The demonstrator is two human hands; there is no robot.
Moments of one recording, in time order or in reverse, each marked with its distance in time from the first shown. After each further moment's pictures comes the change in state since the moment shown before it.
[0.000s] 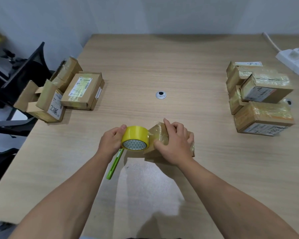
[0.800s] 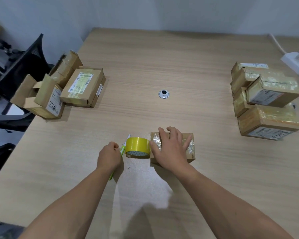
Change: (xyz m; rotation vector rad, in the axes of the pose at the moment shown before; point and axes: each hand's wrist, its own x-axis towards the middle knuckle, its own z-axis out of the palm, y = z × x) left_hand -0.006 -0.051 0.007 0.498 0.082 -0.172; right_hand -0.001 -0.017 0.026 -0.208 -0.048 0.002
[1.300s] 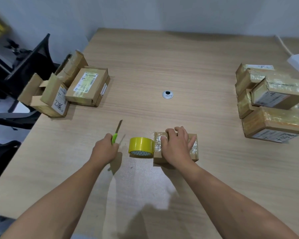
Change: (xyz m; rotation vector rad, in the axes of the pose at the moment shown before) left_hand 0.003 0.007 -0.043 0.148 -0.002 0.118; right_hand 0.011 0.002 -0.002 0.119 -0.009 0.125
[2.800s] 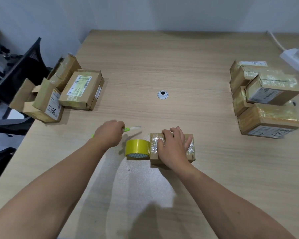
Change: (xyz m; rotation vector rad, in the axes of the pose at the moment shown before) left_hand 0.048 0.056 -0.026 0.503 -0.085 0.351; right_hand -0.002 -0.001 0.000 0.030 0.031 -0.001
